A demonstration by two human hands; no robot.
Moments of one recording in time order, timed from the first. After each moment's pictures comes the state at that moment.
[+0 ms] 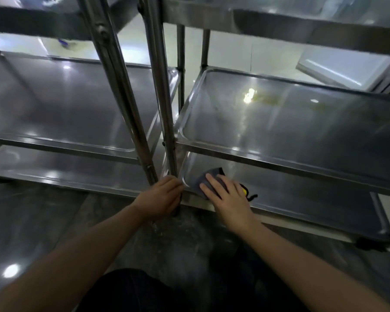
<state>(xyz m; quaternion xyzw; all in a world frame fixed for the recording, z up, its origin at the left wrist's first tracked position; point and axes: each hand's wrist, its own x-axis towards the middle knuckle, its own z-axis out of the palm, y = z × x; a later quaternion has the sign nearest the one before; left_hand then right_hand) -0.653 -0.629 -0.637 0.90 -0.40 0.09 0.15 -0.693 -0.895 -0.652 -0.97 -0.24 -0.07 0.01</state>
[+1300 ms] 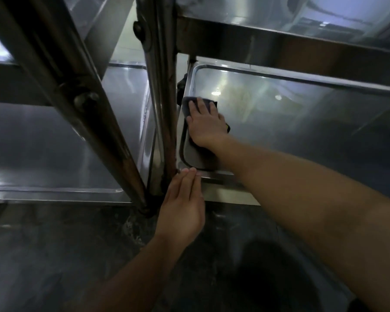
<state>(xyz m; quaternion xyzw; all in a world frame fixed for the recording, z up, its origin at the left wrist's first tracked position) -0.603 -0.685 -0.907 0.94 -0.25 0.18 0.15 -0.420 -0.819 -0.842 -0.99 0.02 0.08 0.11</state>
